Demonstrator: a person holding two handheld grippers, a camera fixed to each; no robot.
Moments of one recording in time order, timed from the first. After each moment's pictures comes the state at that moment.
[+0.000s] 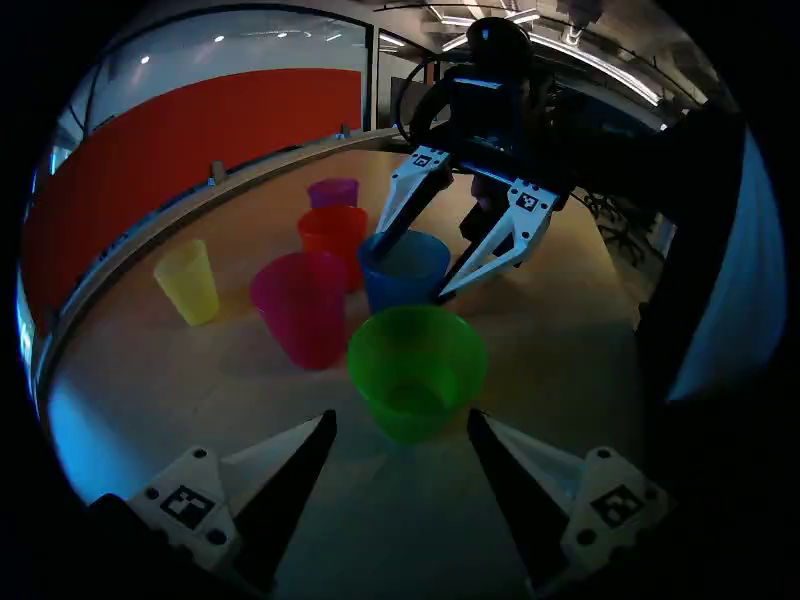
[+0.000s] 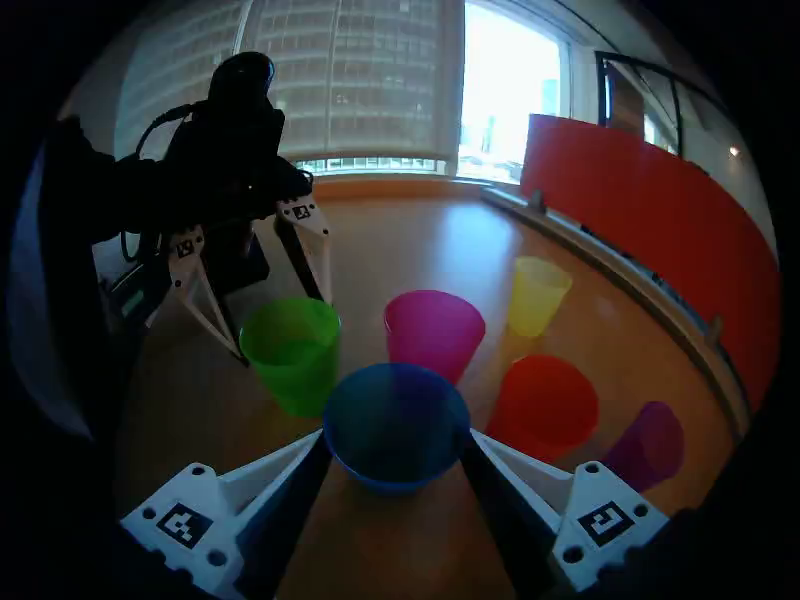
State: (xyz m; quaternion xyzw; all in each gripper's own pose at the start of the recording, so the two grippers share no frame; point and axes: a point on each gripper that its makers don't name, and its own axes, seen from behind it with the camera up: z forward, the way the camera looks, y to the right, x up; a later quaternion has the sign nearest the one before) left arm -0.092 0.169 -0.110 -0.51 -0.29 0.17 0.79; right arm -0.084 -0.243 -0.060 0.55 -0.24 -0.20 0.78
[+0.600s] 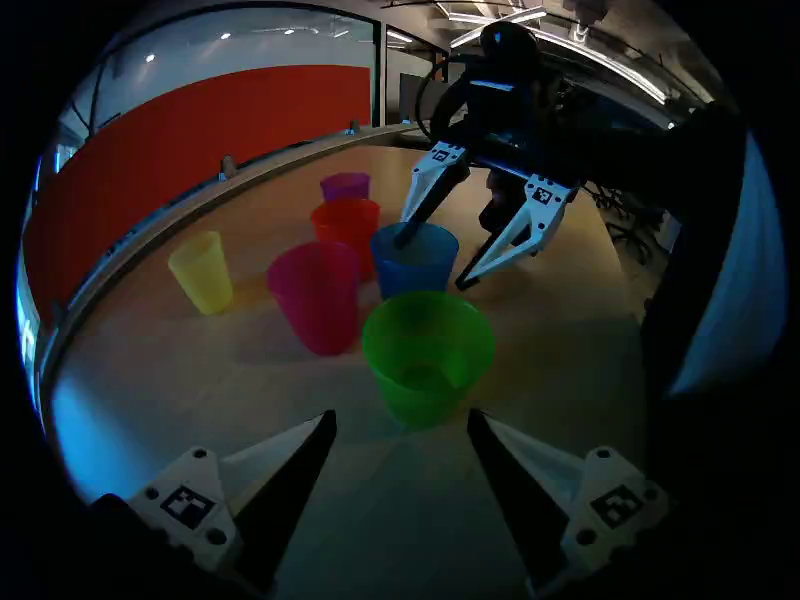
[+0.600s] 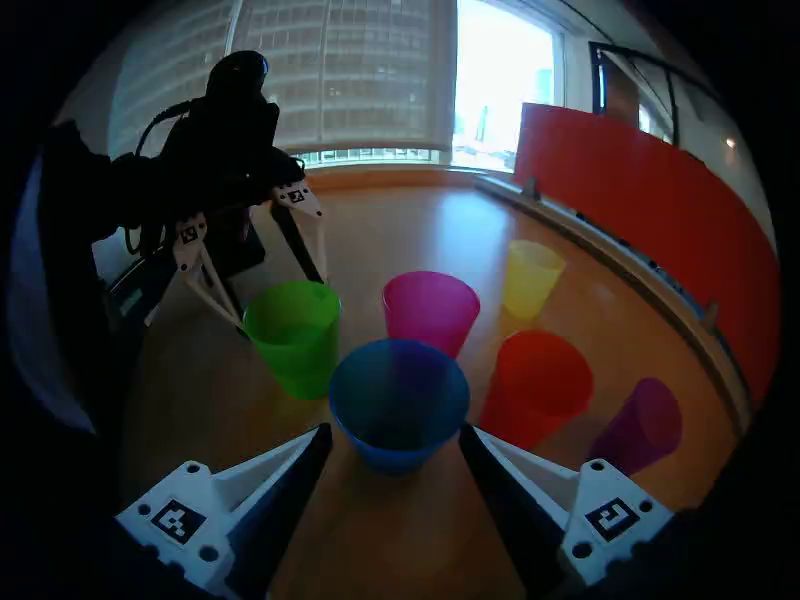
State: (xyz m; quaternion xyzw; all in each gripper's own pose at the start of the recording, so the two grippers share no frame) left arm -0.092 0.154 -0.109 -0.50 -0.29 0.17 0.80; right arm -0.087 -0.225 -0.068 0.54 -0.26 -0.20 0.78
